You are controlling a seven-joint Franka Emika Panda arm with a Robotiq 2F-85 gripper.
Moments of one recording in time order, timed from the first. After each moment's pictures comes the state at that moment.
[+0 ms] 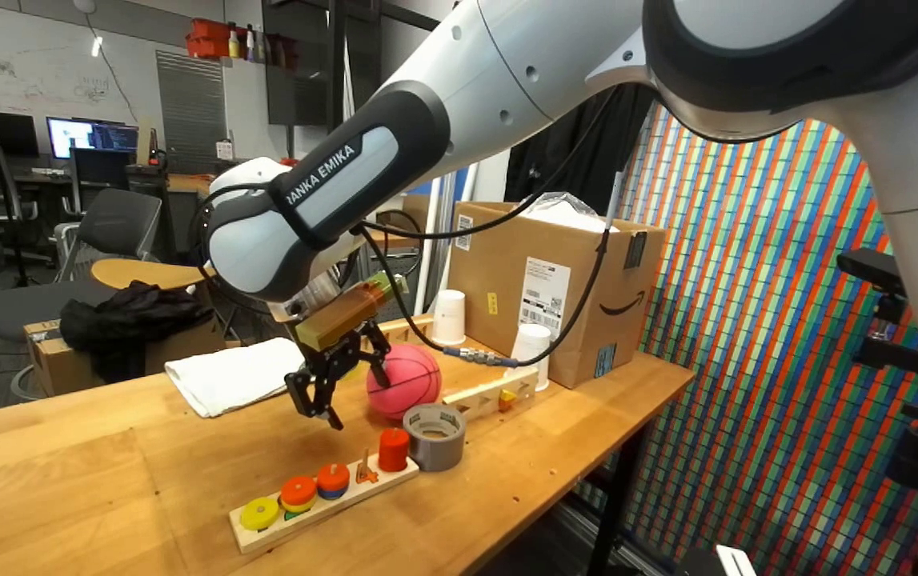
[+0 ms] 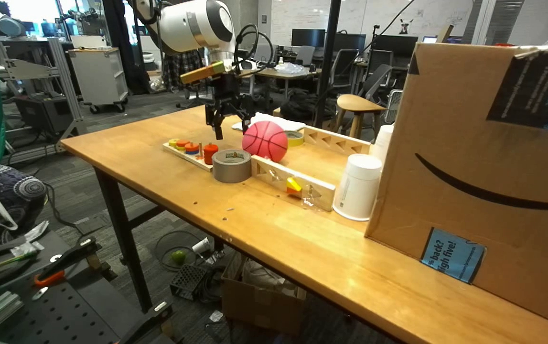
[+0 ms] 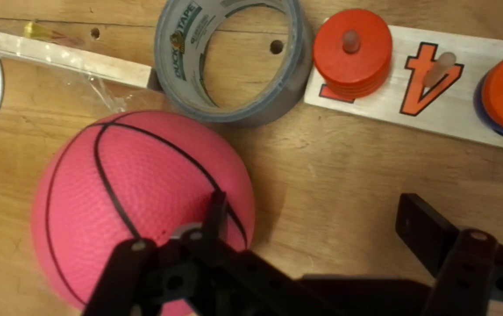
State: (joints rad) arm 0.22 0.52 0.05 -1.68 -0.36 1.85 0.29
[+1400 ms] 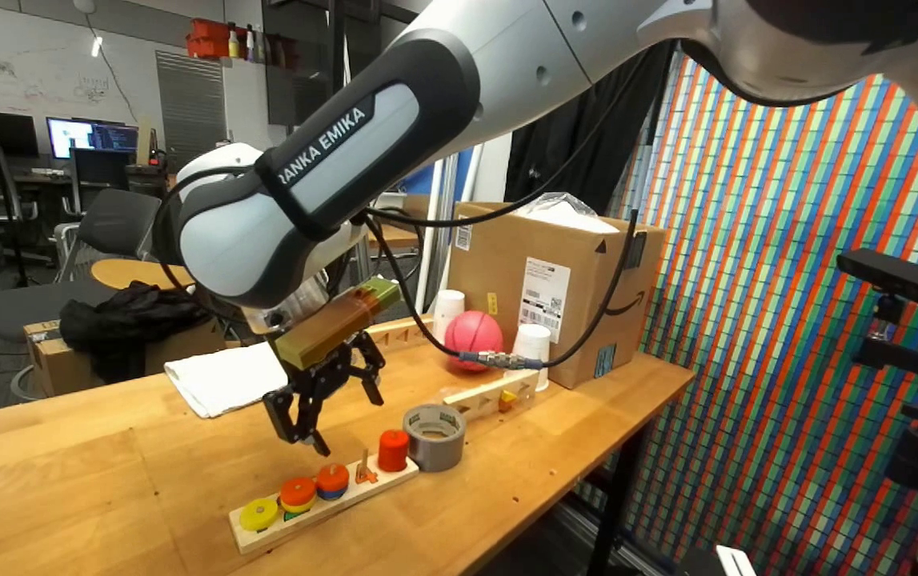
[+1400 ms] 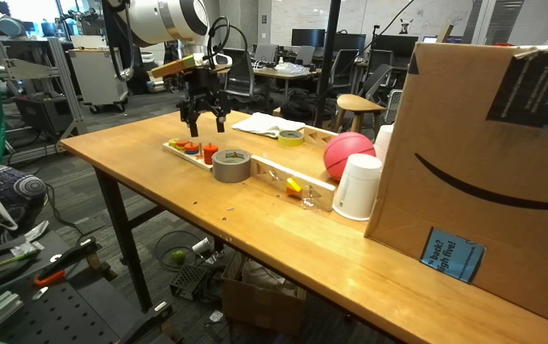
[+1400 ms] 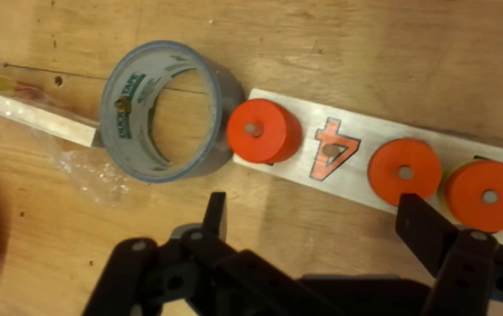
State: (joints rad) arm 0.26 0.40 0.11 -1.83 -0.34 1.88 0.35
